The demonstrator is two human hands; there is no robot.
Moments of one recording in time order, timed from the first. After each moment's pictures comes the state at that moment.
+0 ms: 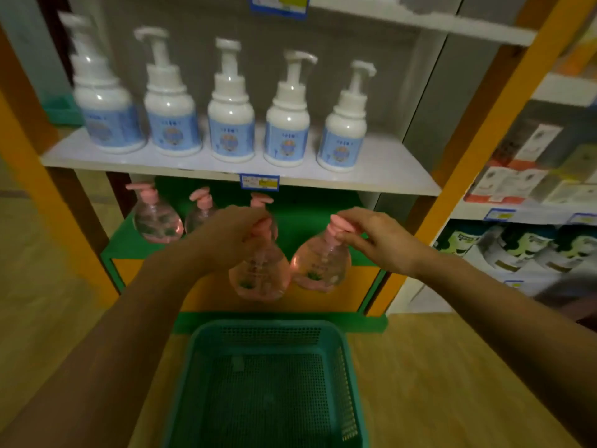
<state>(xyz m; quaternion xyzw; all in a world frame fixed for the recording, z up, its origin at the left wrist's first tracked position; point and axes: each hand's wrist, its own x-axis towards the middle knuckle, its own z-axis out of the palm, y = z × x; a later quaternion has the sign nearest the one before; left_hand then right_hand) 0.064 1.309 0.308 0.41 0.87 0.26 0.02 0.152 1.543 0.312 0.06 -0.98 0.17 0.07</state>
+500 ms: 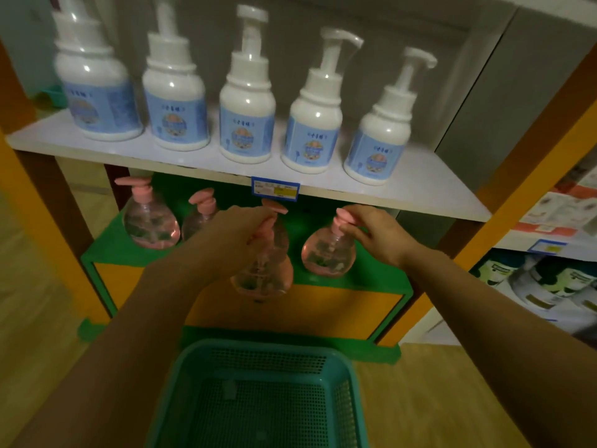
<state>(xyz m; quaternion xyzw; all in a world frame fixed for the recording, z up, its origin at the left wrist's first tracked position) 0.012 1.323 0.278 0.38 0.87 0.31 0.00 0.051 1.571 0.274 0.01 -0.97 0.21 0.06</state>
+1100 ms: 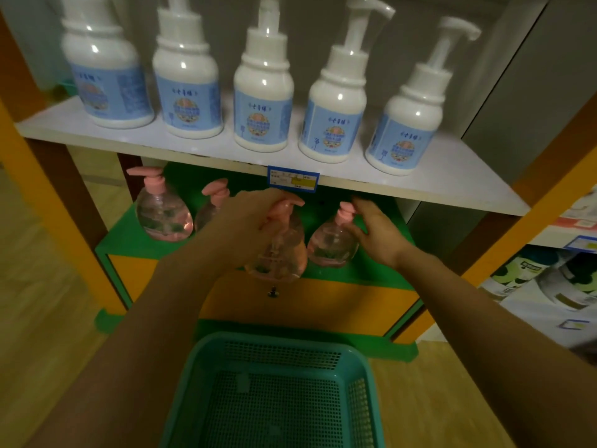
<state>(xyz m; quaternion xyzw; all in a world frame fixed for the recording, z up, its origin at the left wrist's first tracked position) 0.005 1.320 0.275 0.38 0.85 0.36 -0.03 0.027 1.553 0.238 -0.06 -0.96 0.25 0.07</state>
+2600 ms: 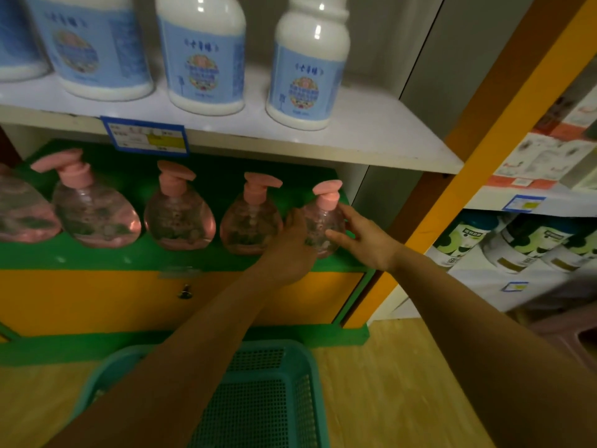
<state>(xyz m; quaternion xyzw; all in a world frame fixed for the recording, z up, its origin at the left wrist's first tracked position) 0.015 1.525 0.172 0.25 0.83 0.46 0.20 0.067 1.660 0.198 -0.08 -0.91 0.40 -0.02</state>
